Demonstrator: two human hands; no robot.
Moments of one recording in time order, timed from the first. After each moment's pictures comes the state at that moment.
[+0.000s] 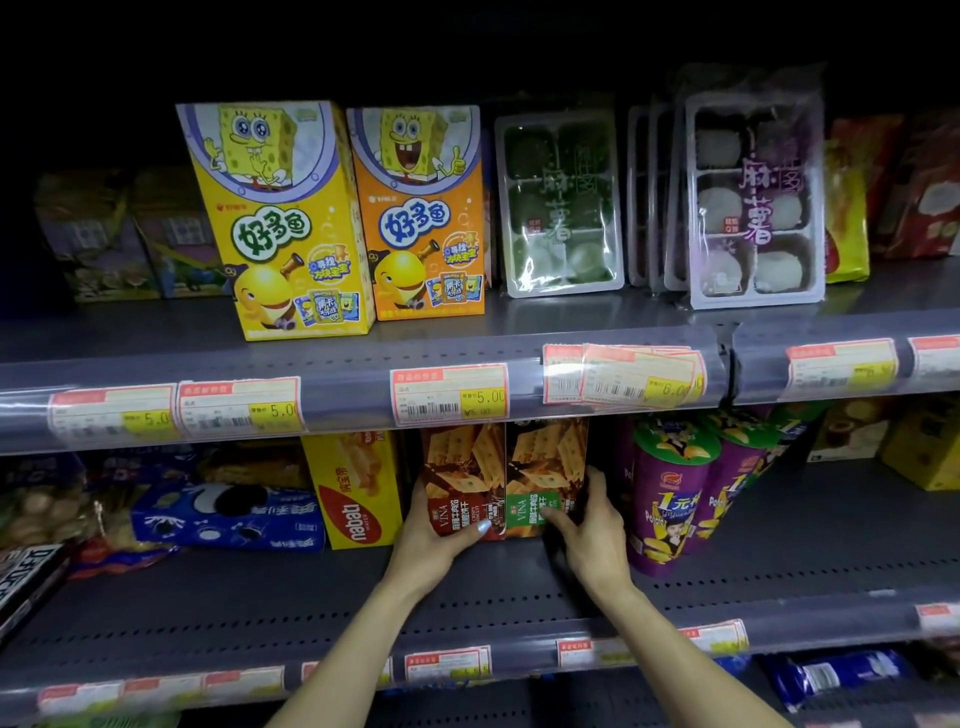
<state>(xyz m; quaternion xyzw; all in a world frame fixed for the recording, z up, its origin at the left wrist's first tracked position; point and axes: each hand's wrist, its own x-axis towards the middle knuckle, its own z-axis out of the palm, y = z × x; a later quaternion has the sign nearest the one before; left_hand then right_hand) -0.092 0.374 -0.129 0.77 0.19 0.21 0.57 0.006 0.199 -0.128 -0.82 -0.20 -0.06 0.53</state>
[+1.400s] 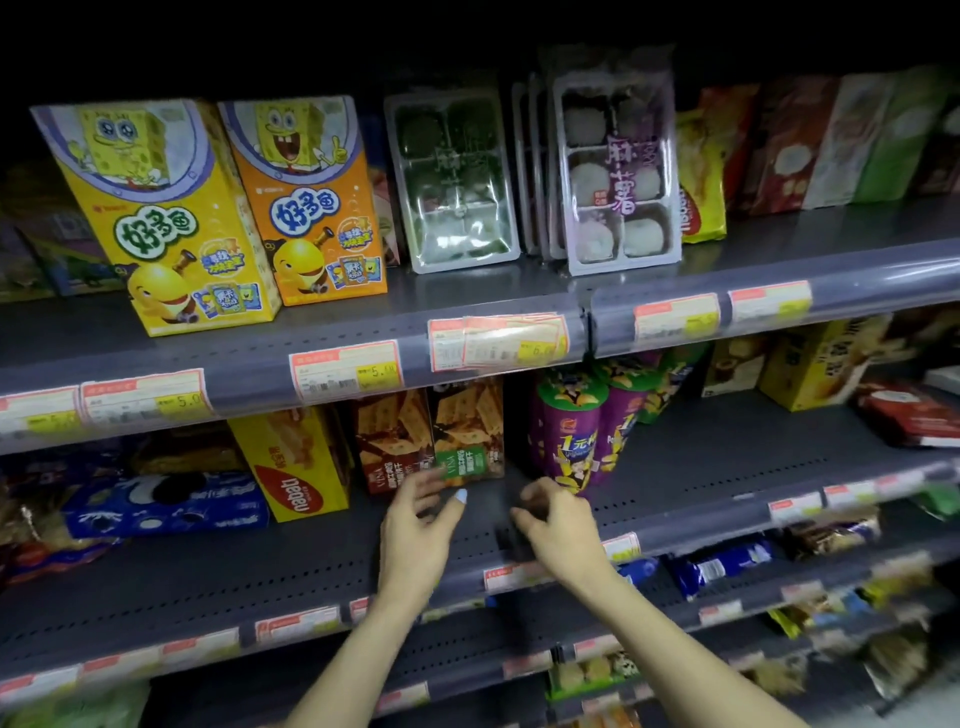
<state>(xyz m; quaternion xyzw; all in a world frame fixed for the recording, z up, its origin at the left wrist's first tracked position) -0.126 0.273 -0.092 0.76 0.20 0.25 0.57 -0.053 0.127 -0.099 -0.88 -0.17 0.03 0.44</state>
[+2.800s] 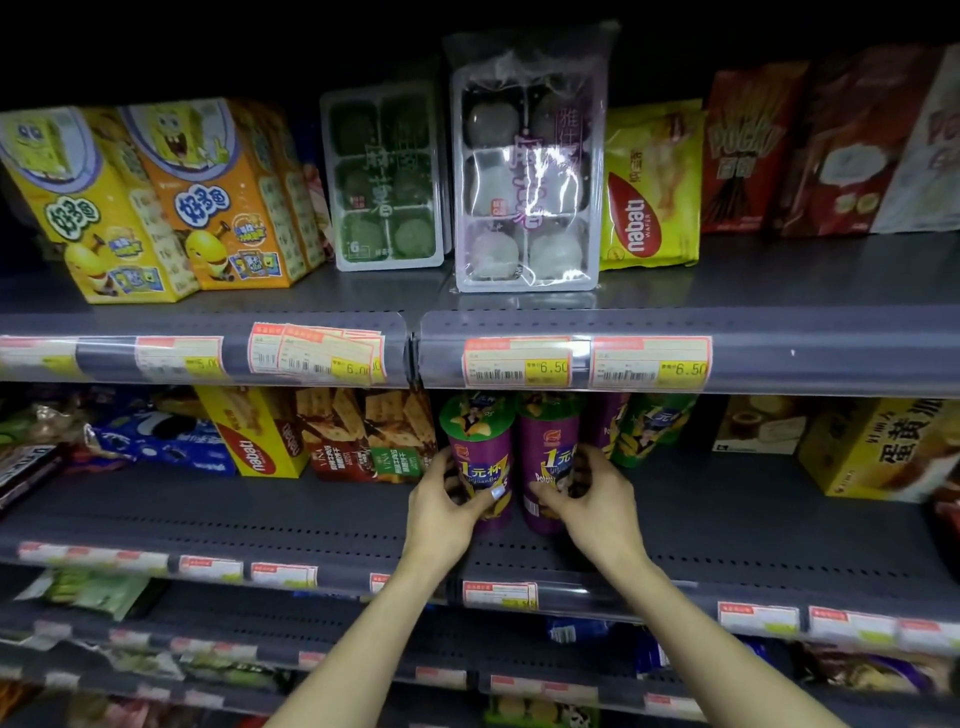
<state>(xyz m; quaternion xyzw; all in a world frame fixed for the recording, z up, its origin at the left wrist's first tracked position) -0.023 0.149 -0.093 0.77 0.28 0.30 0.50 0.093 0.015 -0.099 -0.79 -0.27 0.01 0.55</state>
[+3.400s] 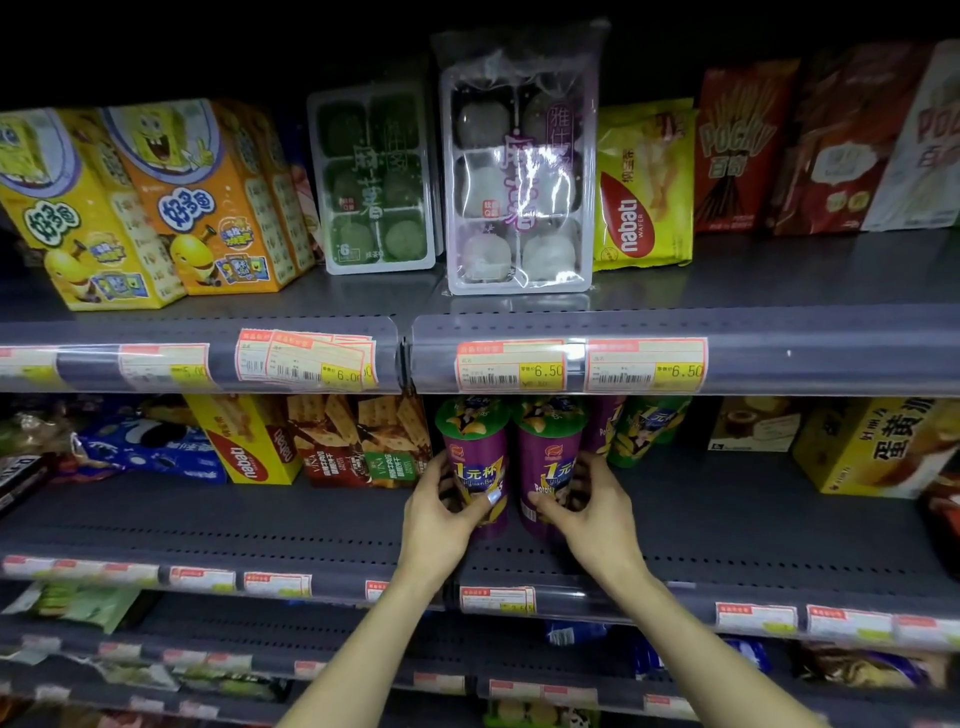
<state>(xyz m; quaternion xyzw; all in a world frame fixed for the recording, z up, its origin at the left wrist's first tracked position) -0.022 0.152 -0.102 0.76 0.27 0.31 0.51 0.091 0.011 -0.111 -0.77 -0.28 0.02 0.57</state>
